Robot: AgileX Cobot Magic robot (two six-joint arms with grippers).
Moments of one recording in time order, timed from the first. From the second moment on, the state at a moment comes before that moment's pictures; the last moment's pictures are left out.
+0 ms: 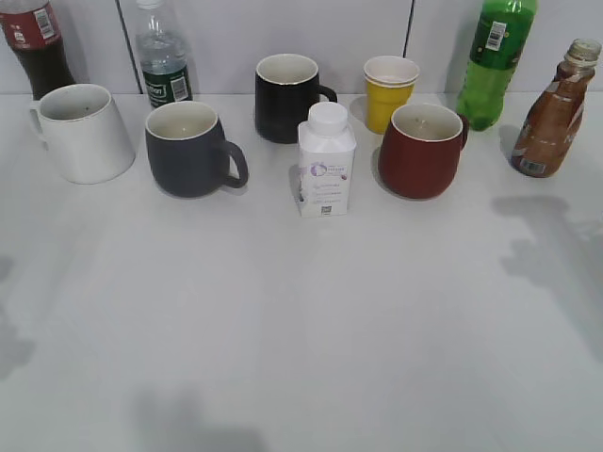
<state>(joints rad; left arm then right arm) -0.10 1.03 -0.67 -0.24 1.06 0.09 0.05 1.27 -0.81 0.04 0.63 -0.08</state>
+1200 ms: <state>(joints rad) -0.10 0.14 -0.58 -0.15 1.23 0.09 0.05 0.33 -0.62 0.06 1.07 -0.06</state>
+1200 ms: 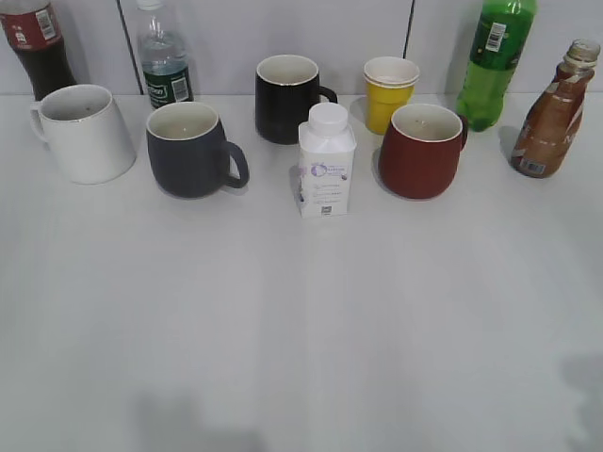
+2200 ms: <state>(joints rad) -0.10 0.14 -0.53 -0.09 1.07 0.08 0.05 0.24 -0.50 0.09 1.06 -0.05</state>
